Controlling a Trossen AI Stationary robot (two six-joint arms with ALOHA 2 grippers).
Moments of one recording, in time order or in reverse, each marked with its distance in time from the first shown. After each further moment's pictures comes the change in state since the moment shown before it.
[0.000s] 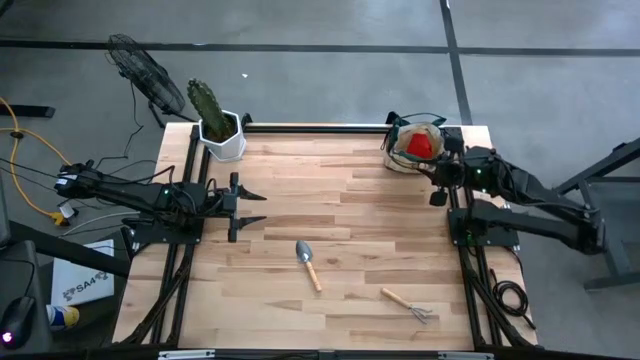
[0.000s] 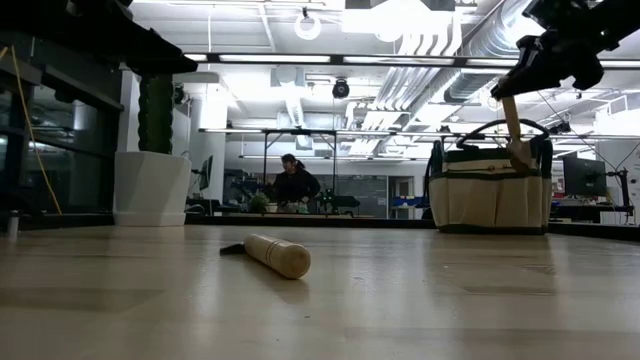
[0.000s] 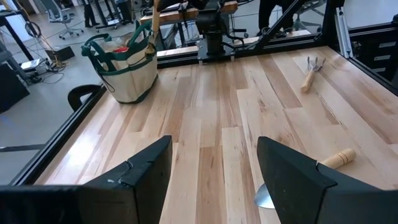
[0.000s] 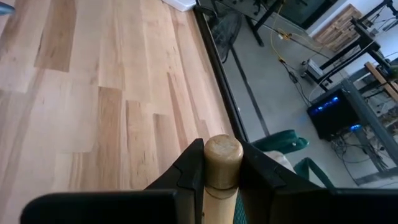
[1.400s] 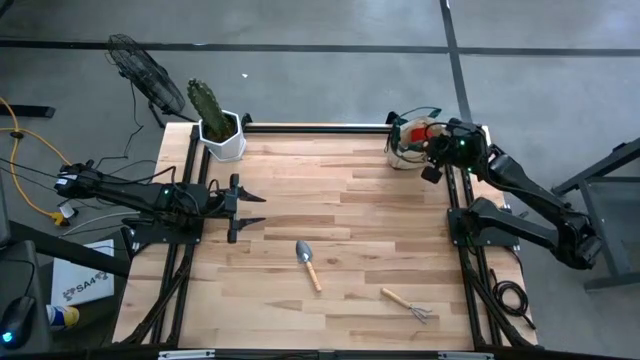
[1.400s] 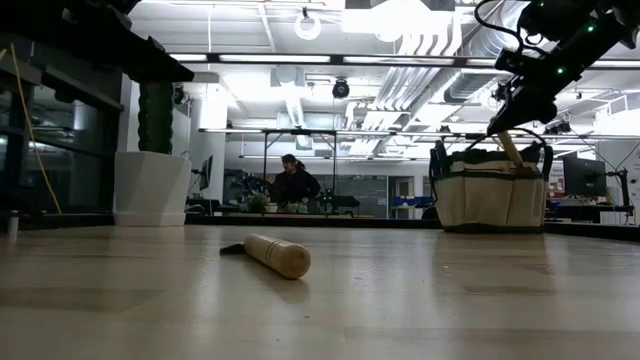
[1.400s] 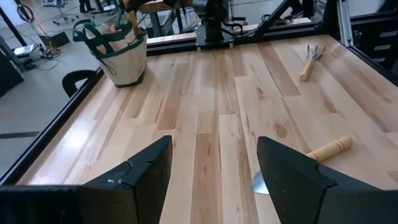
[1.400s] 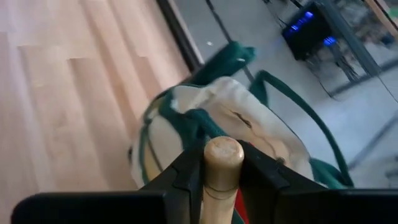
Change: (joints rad) left arm 0.000 0.000 0.000 -0.053 0.003 -0.032; right arm -0.426 0.230 -0.001 0.104 -0.073 -0.048
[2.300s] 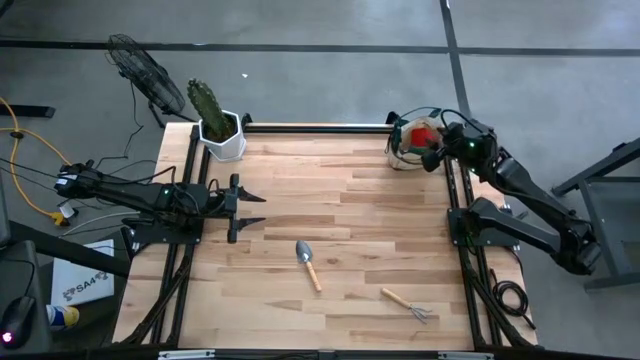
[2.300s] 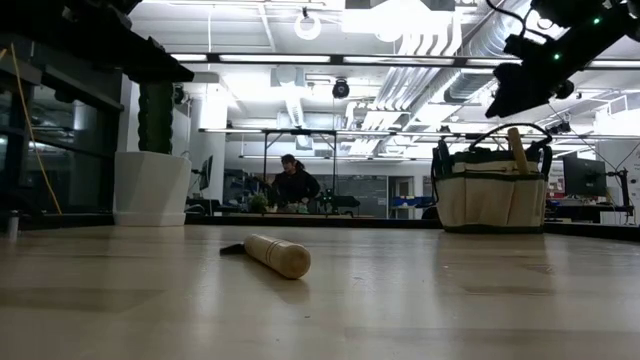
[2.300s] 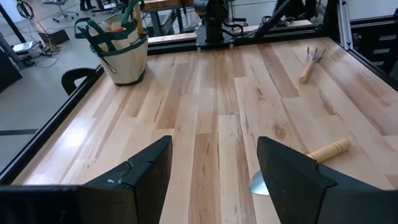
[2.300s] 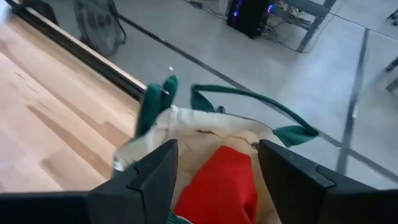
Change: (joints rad) left arm 0.000 0.000 0.000 0.000 0.000 -0.018; right arm 0.000 -0.073 0.000 0.068 0.133 0.480
